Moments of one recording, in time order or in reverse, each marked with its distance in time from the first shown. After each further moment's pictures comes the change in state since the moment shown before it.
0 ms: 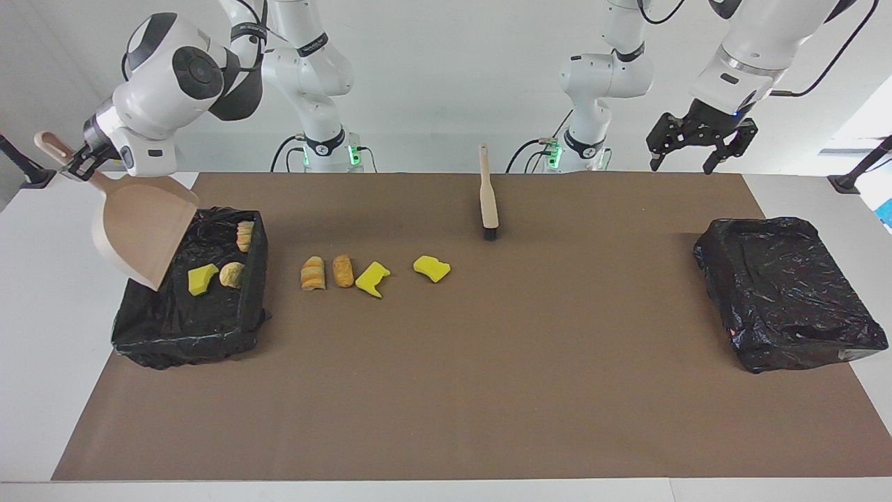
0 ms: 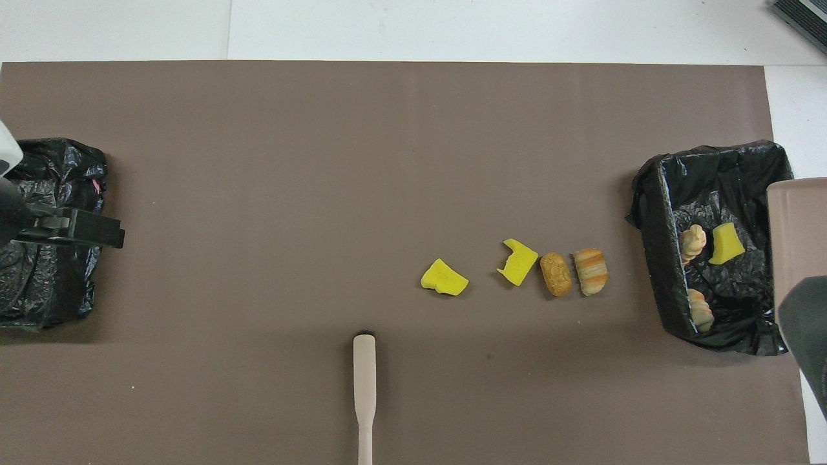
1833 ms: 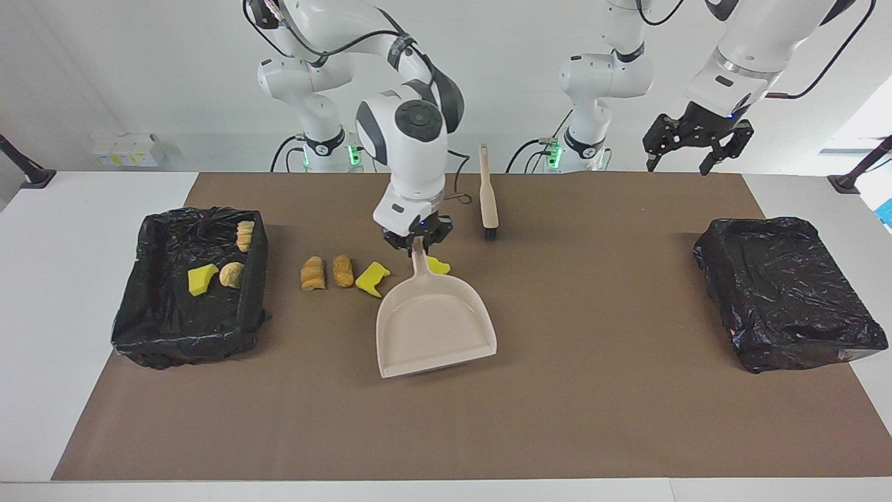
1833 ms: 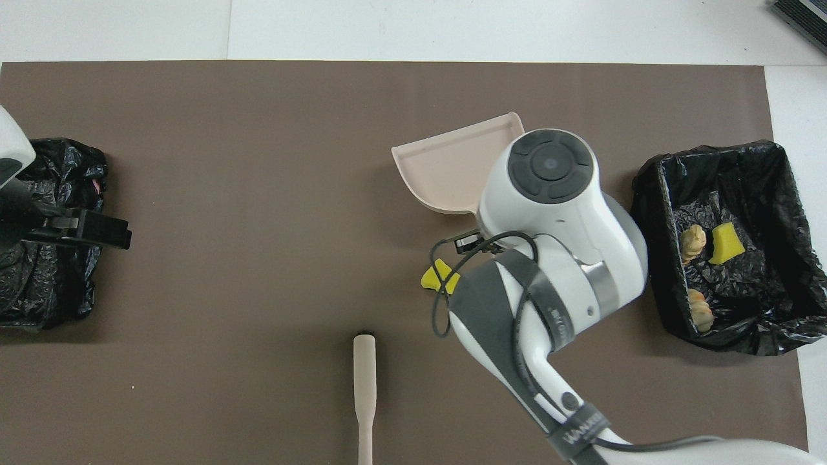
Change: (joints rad) left arm 0.006 0.005 -0.007 0.007 0.000 -0.010 0.000; right arm 0.629 0.479 0.054 0.339 0.863 0.151 1.818
